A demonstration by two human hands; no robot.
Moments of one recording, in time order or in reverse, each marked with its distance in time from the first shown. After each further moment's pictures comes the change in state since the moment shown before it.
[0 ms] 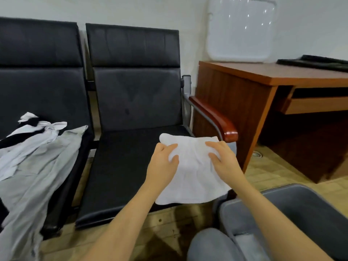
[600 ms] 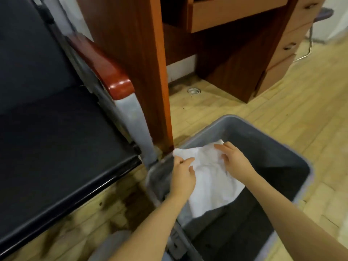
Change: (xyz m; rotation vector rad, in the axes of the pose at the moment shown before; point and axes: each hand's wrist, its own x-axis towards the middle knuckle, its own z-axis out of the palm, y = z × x) left_hand -0.075 0.075 0.333 -0.076 -0.624 -0.197; right_hand -0.143 0.296 -0.093 -0.309 -0.163 0.537
